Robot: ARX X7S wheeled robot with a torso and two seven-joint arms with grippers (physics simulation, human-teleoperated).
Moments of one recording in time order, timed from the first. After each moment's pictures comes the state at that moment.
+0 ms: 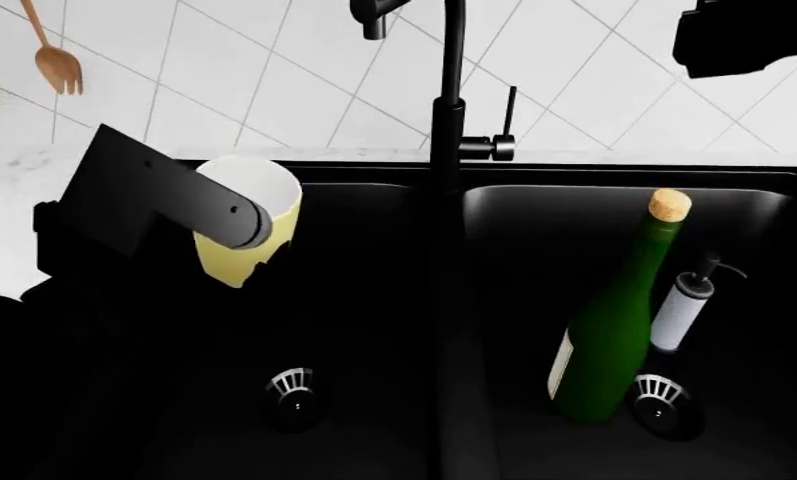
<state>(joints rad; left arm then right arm) -1.21 -0.91 0.59 0.60 -1.79 -1.11 -0.93 1.77 0.92 -0.73 -0.46 1.94 0.99 1.45</state>
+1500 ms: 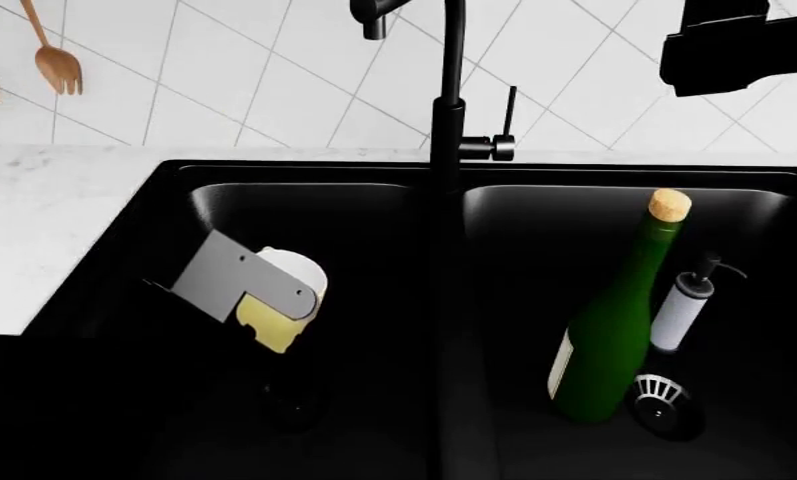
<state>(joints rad) -0.97 -0.83 0.75 0.50 -1.41 -1.05 -0.70 1.76 0.93 -0.77 -0.47 1.92 0.97 1.43</state>
